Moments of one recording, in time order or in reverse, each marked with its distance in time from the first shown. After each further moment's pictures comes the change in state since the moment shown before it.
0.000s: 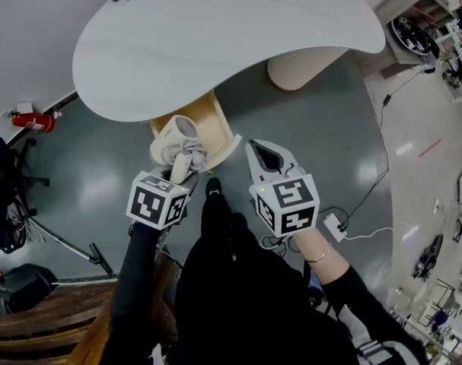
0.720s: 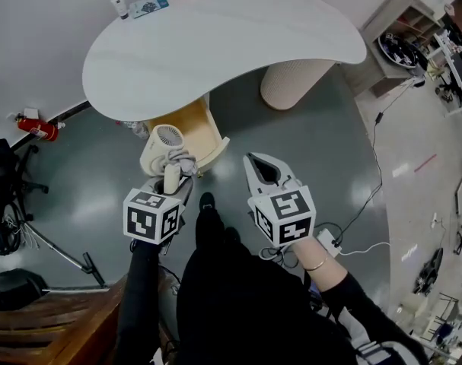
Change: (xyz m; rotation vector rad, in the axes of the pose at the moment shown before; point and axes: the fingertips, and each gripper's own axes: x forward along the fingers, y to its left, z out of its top) left arm -0.042 -0.042 0.003 -0.050 -0.235 0.104; right arm -0.066 0.007 -0.005 -0.062 -0.074 0.014
